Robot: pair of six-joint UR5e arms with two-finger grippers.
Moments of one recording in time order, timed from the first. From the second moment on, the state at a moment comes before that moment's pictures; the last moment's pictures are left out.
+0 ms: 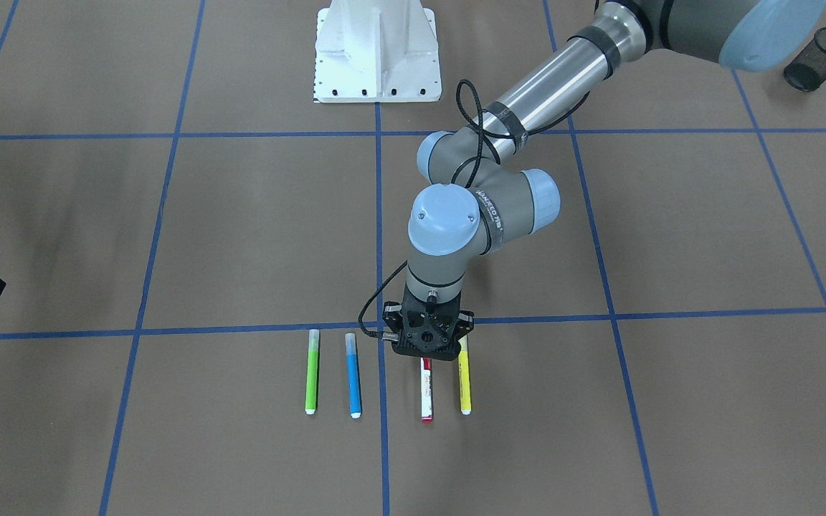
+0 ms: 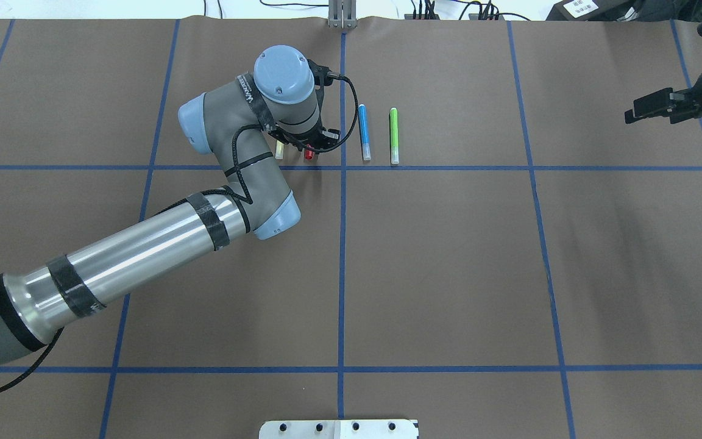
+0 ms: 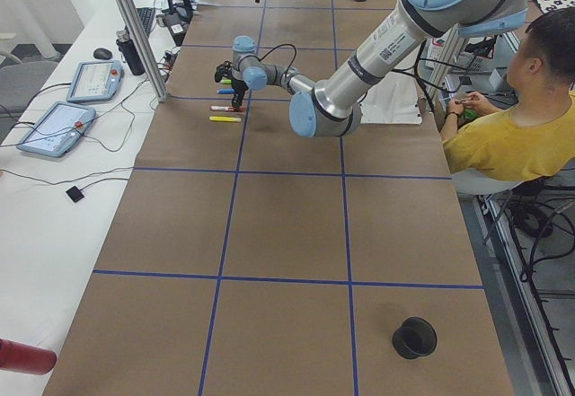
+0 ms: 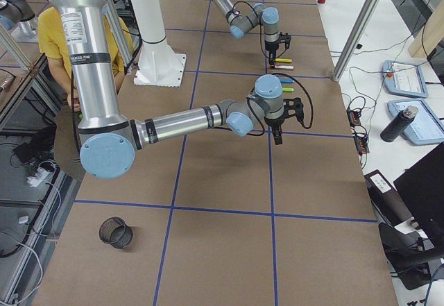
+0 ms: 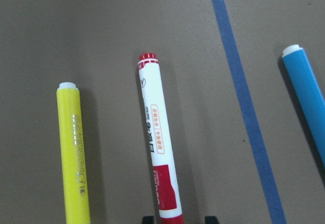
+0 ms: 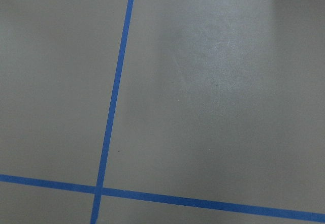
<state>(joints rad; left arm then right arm) -0.67 -2.58 -0.96 -1.98 -1.85 -0.93 1.20 -1.43 1.66 -1.04 2.24 0.70</state>
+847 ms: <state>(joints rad) -0.67 -2.57 -0.97 -1.98 -1.85 -0.94 1.20 -1.43 1.66 -1.04 2.24 0.70</state>
